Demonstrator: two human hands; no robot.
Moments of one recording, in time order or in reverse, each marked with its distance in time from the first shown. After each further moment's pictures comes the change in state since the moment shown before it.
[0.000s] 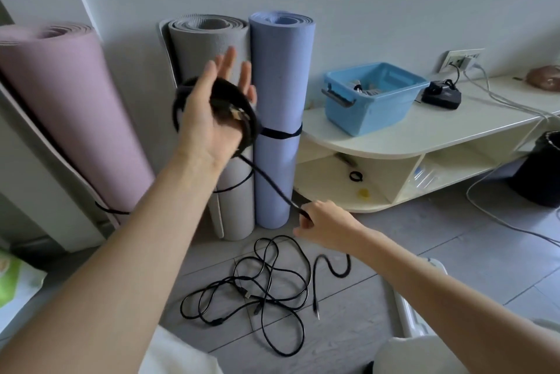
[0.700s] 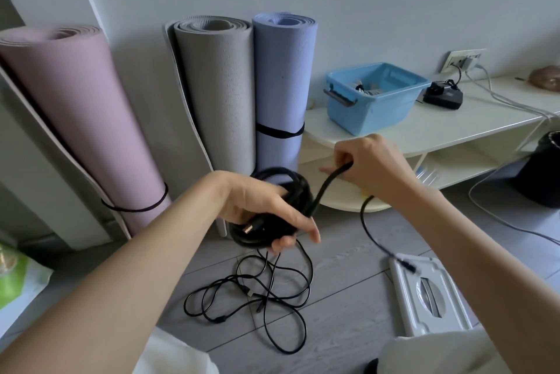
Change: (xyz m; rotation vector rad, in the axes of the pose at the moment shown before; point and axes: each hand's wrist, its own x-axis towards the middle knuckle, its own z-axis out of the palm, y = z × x) left_hand -0.047 -0.024 -0.020 1.268 -0.818 -1.142; right_hand -0.014 0.009 -0.079 -0.195 0.580 -0.231
